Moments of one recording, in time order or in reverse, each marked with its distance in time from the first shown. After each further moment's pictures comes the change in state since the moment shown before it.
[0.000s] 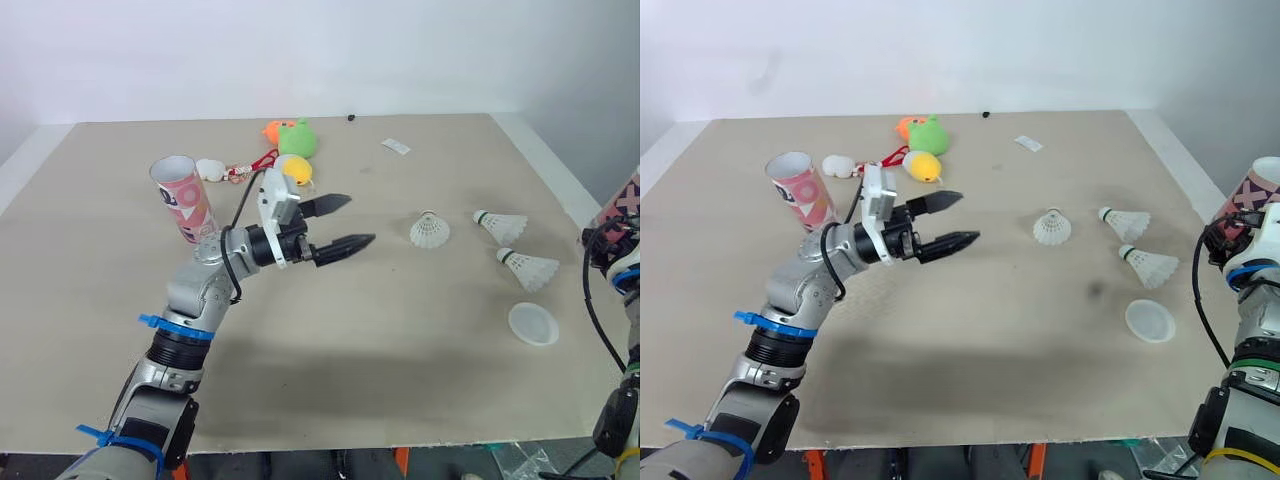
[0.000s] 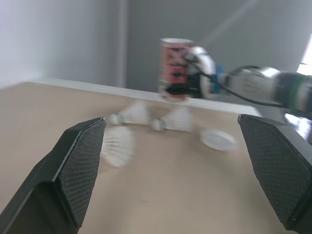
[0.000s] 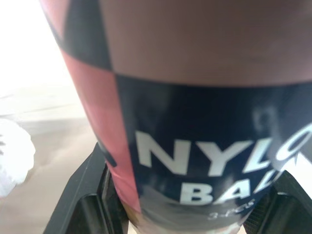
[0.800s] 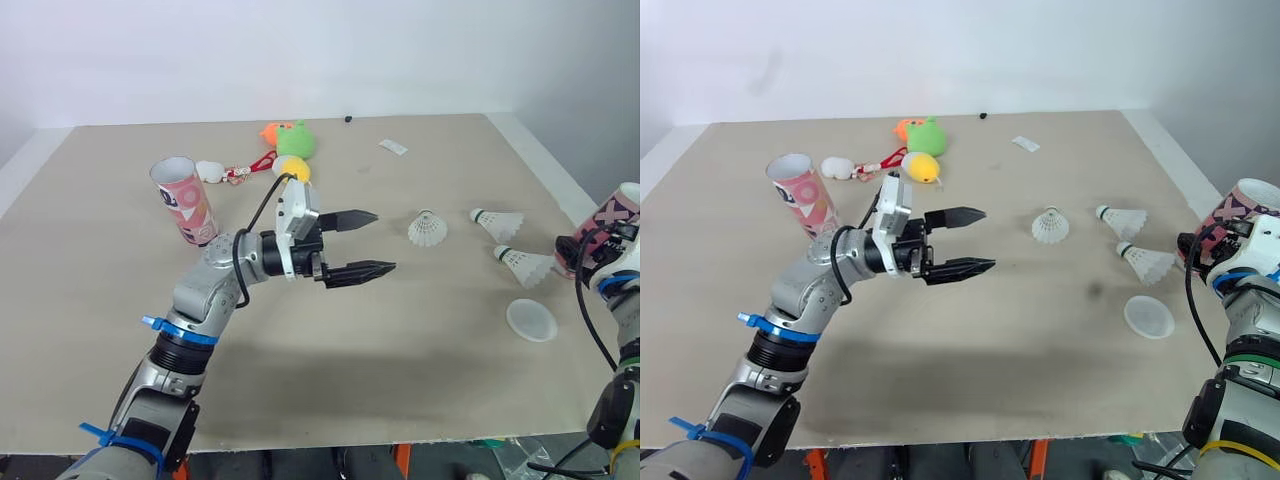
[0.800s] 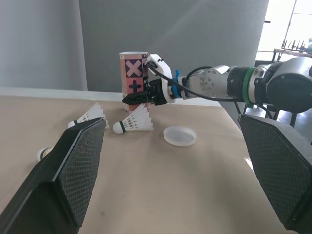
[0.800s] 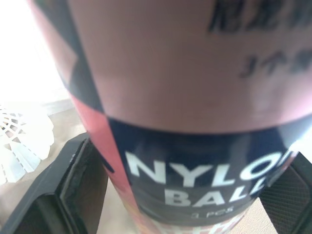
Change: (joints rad) left arm 0.007 0.003 -0.030 -0.056 0.000 0.023 -0.069; right arm -0.039 0.004 -0.007 0.090 0.061 0.058 0.058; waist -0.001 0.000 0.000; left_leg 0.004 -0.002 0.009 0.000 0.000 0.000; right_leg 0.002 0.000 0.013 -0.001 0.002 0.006
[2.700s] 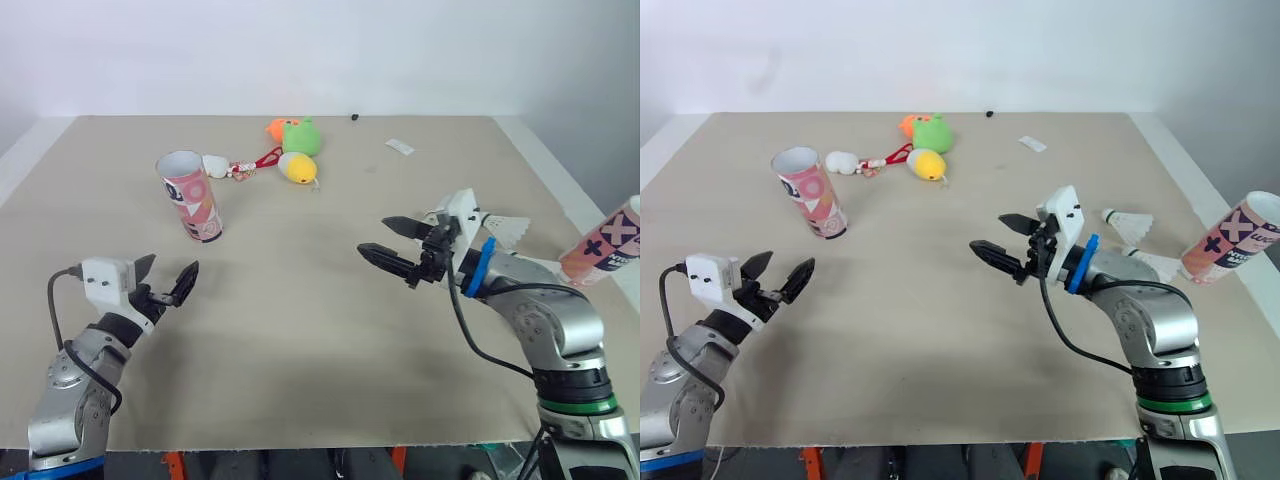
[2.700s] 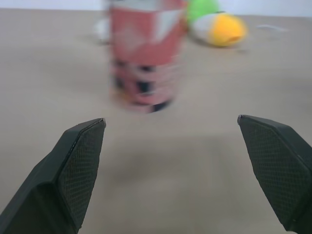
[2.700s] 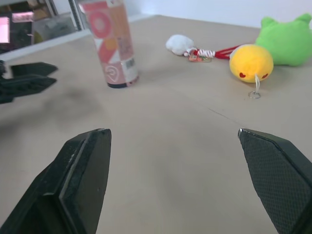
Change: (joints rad) left arm 0.648 0.142 0.521 -0.221 0.092 -0.066 0.601; right arm 0.225 0.281 0.443 -1.207 0.260 0.392 0.280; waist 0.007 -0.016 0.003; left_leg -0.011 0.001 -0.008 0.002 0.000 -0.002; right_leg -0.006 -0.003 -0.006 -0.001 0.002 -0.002
